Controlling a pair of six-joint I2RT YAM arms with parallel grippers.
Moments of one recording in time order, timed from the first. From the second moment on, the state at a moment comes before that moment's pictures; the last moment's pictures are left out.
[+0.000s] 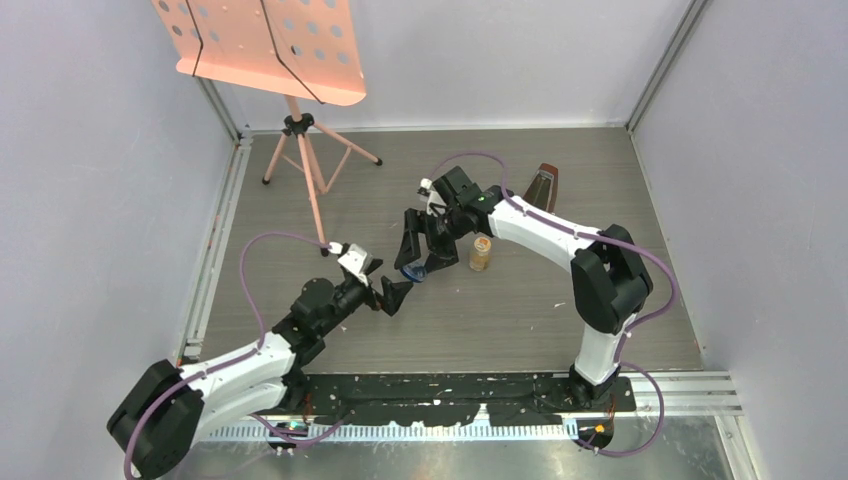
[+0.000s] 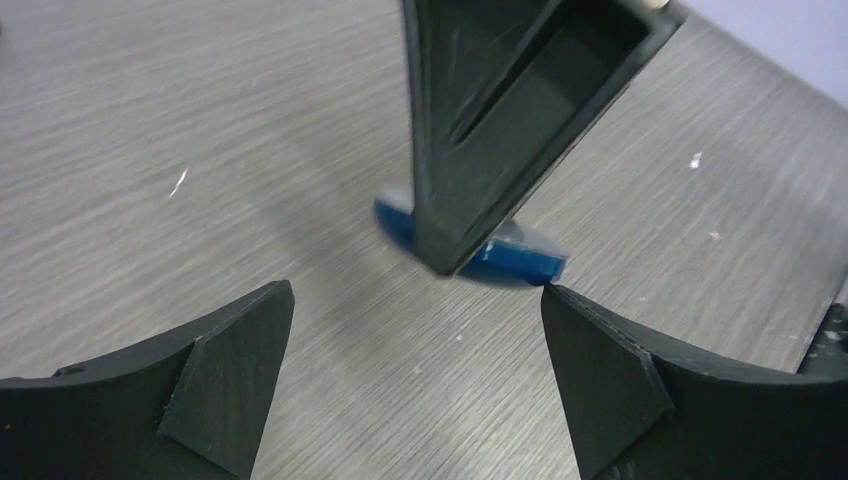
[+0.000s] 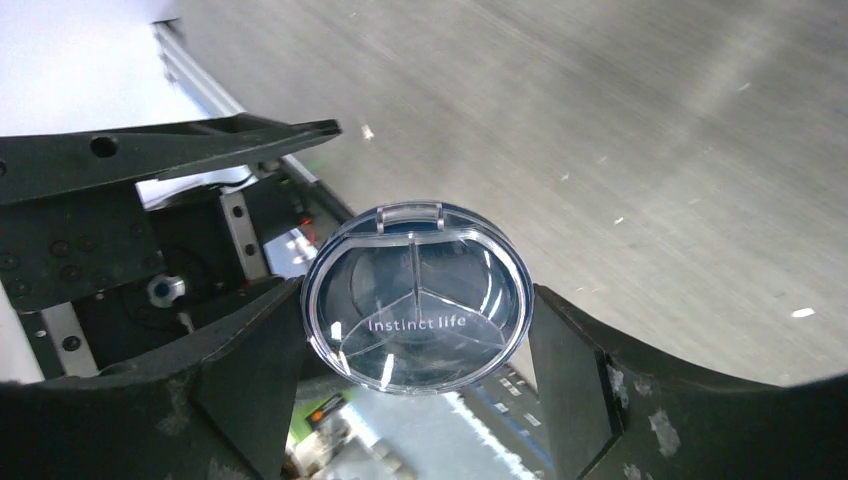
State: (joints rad) left arm -0.70 0.88 0.15 0.63 0.03 -0.18; right arm 0.68 1.82 1.40 -0.59 -0.55 0.61
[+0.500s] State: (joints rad) left arm -0.70 0.96 0.18 0.80 0.16 -0.20; right arm 0.68 1.77 1.36 -0.51 -0.70 0.88
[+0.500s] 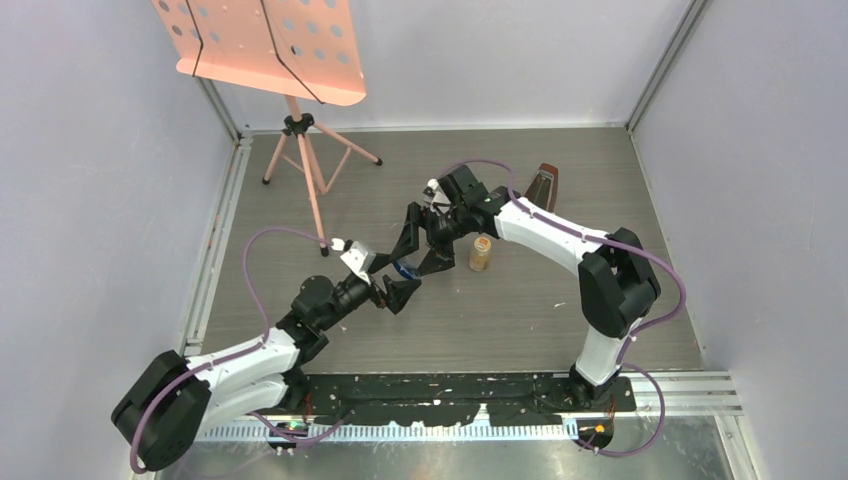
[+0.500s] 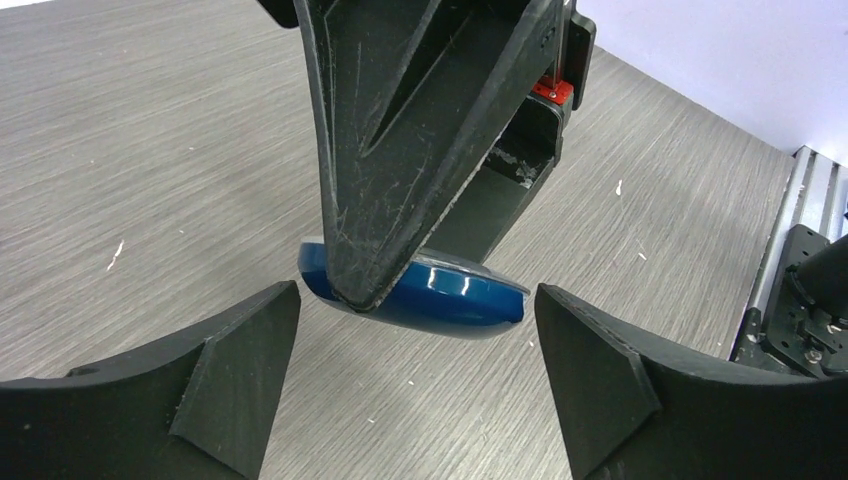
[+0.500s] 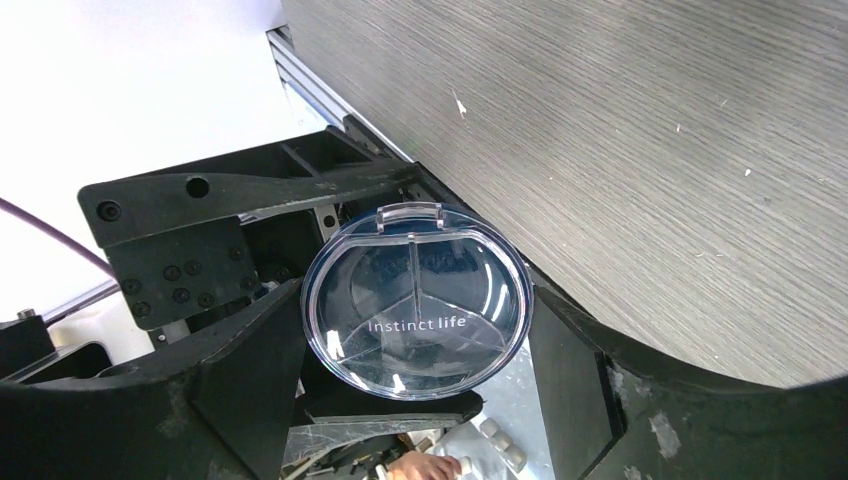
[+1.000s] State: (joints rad) left arm -0.67 0.88 0.18 0.77 0.23 -0.21; right arm 0.67 1.74 1.31 -0.46 -0.74 0.89
